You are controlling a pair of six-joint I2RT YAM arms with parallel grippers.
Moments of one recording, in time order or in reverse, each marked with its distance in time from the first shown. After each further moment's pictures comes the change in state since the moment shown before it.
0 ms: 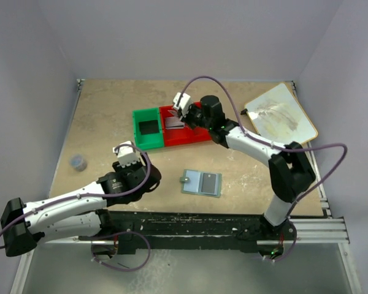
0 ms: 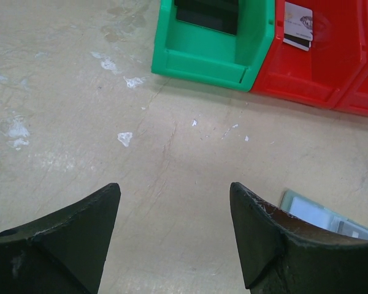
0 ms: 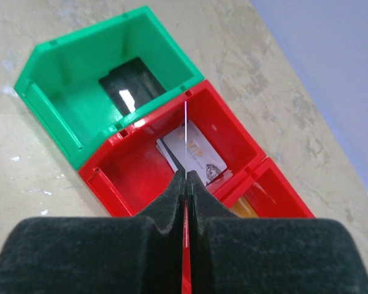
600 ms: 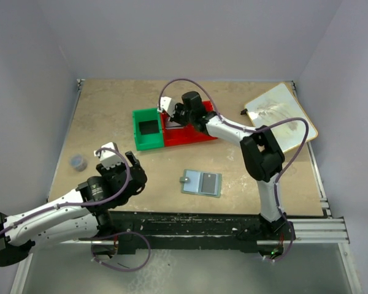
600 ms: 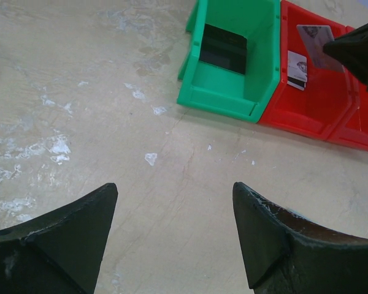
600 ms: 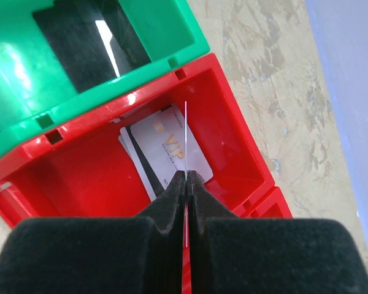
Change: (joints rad) left arm 0.000 -0.201 0.013 -0.158 -0.082 -0.013; right arm 0.013 0.367 0.343 -0.197 0.058 -0.235
